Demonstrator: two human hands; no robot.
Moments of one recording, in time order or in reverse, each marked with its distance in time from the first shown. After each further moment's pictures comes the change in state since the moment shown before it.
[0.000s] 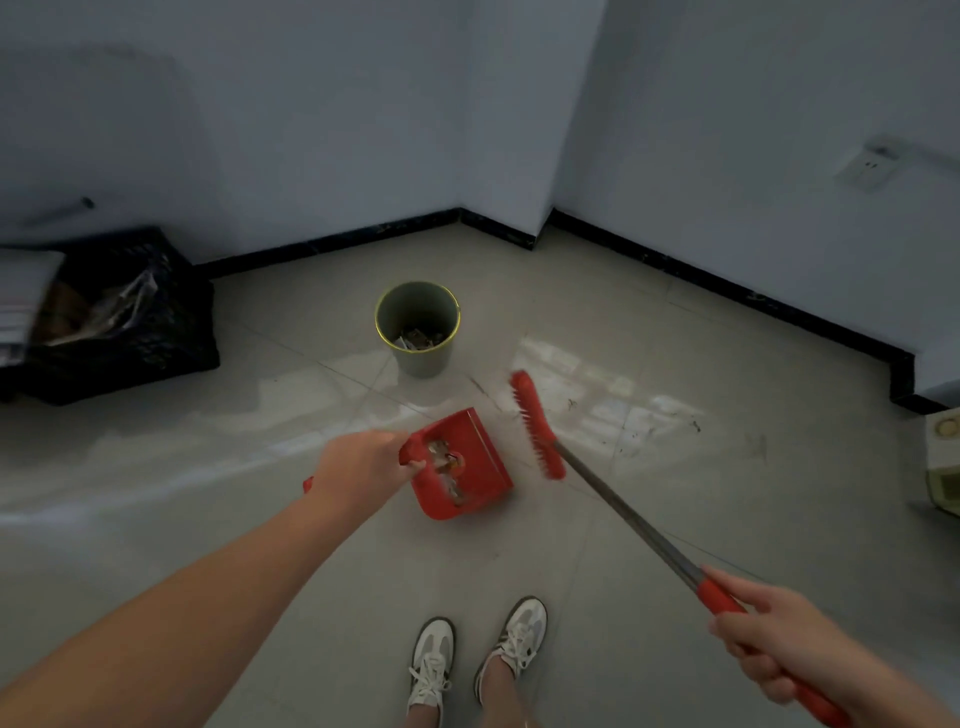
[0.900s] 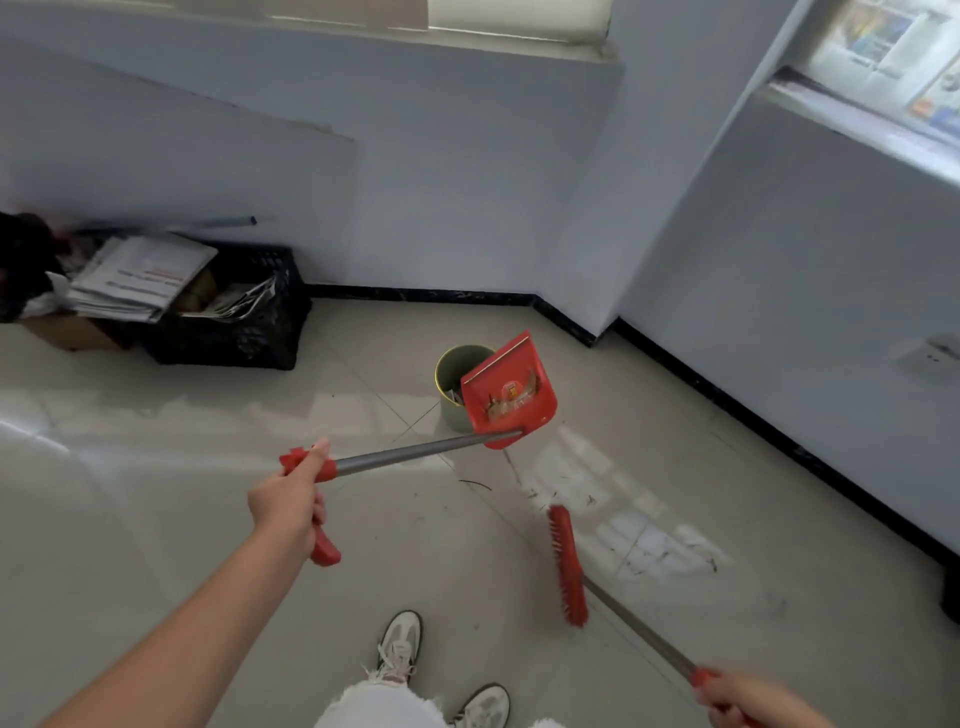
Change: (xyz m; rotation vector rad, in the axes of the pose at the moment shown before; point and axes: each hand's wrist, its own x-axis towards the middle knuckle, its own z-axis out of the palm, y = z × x) left_hand -0.092 -0.023 -0.062 -1.526 0.555 -1.201; right_hand 0.044 -0.029 -0.053 -0.266 -0.032 0.115
